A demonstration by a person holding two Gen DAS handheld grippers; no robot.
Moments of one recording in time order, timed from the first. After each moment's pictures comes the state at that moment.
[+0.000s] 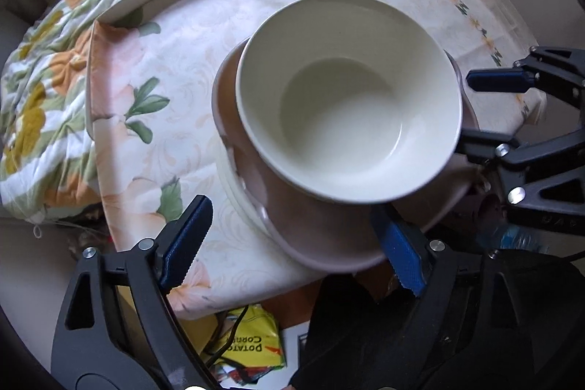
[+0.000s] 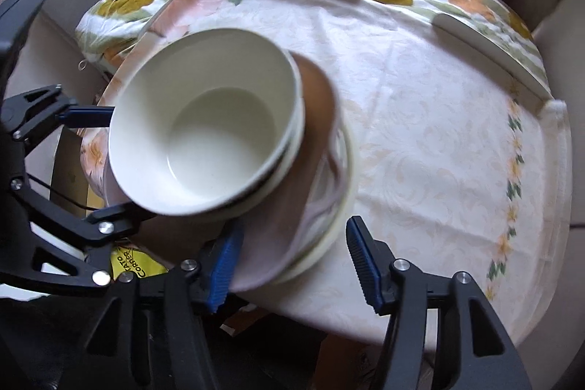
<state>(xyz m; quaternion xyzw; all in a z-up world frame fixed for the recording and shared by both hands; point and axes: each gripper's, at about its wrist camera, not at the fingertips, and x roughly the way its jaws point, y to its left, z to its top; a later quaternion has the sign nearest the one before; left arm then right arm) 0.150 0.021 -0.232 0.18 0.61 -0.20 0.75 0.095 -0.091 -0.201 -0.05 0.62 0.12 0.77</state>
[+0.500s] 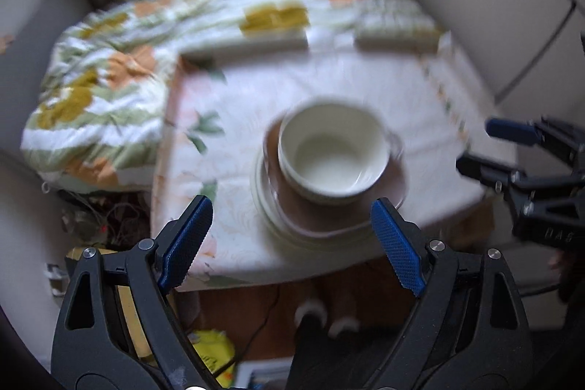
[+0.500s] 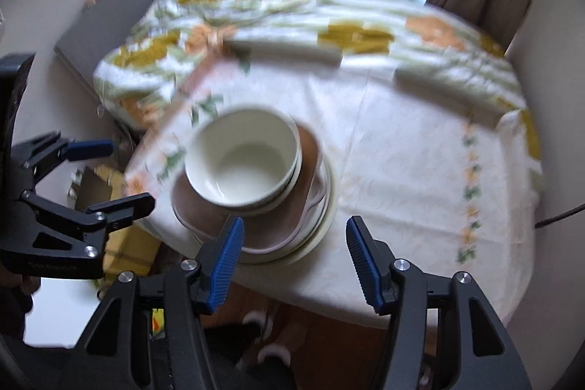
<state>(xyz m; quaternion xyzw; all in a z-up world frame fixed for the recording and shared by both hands) 0.078 0.046 -0.105 0.05 0.49 -0.12 0.86 0.037 -0.112 -0.094 -0.02 0.50 0.11 0.86</state>
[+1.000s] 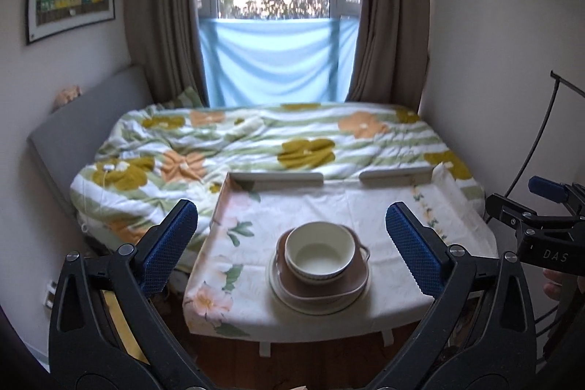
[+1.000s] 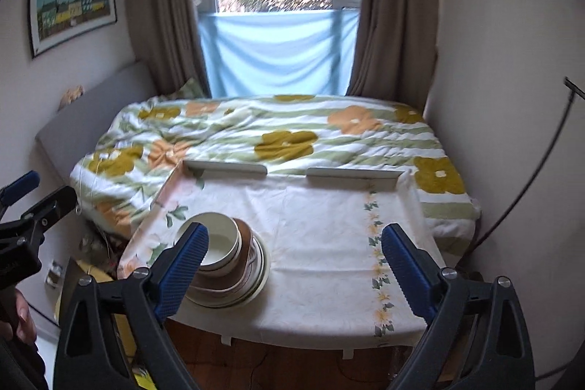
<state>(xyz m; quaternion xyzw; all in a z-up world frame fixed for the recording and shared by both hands) -0.027 0.027 0.012 0.03 0.26 -0.06 0.96 -0.058 -0.162 0.010 0.02 0.33 -0.01 0.94</state>
